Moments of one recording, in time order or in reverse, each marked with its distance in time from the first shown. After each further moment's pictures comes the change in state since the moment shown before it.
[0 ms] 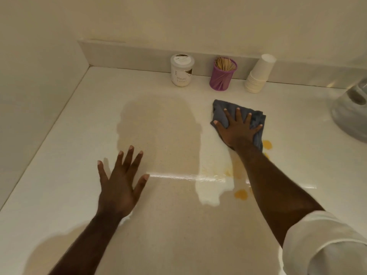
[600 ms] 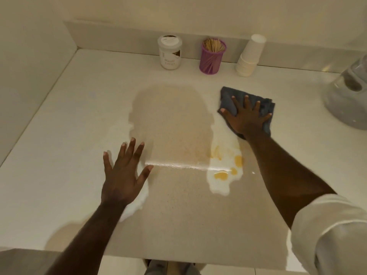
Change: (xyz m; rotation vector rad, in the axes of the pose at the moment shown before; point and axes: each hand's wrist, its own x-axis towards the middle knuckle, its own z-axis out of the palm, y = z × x) left_hand -0.022 0.055 0.032 0.000 -0.021 -0.033; right_hand -0.008 0.068 -0.030 -0.019 -0.080 0.006
